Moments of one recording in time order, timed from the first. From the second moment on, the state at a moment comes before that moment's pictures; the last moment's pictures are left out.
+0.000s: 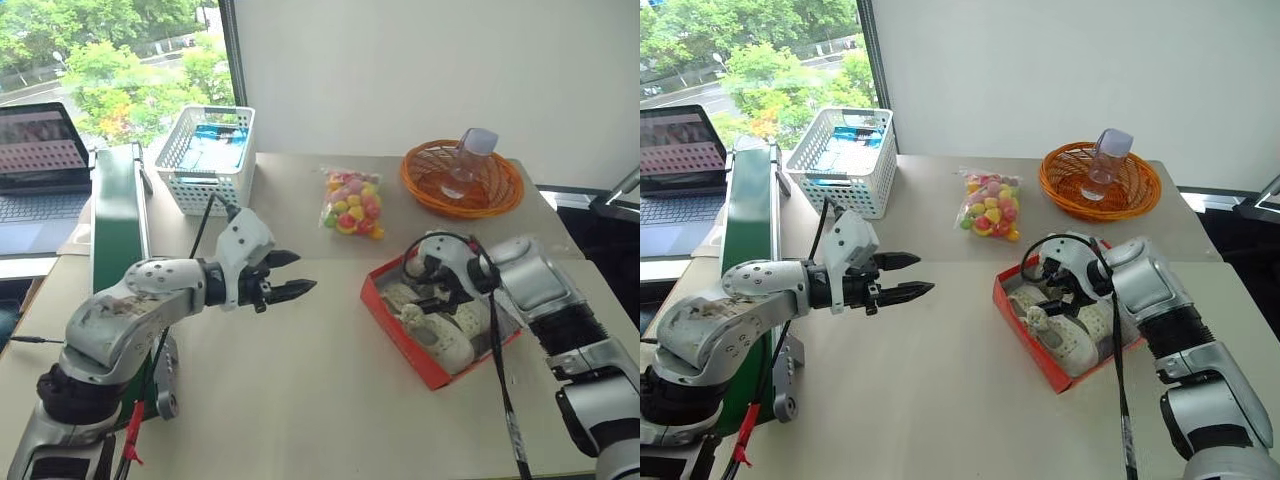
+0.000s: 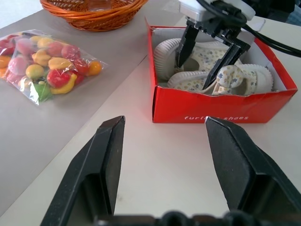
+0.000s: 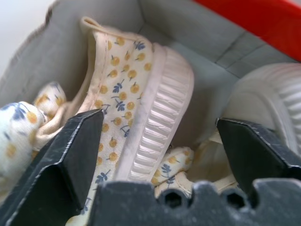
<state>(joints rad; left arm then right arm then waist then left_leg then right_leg) -0.46 0.71 -0.07 -0.51 -0.63 0.89 -0.69 -0.73 -0.76 0.31 0.22 -0.02 0.74 1.23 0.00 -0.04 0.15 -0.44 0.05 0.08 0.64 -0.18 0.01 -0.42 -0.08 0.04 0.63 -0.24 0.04</state>
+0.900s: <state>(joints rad) -0.69 0.60 -0.32 -0.20 -0.47 0.68 -1.04 -0.25 -1.07 -0.56 -0.54 0.41 1.58 1.10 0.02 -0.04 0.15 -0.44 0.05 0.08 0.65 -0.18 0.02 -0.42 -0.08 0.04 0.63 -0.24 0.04</state>
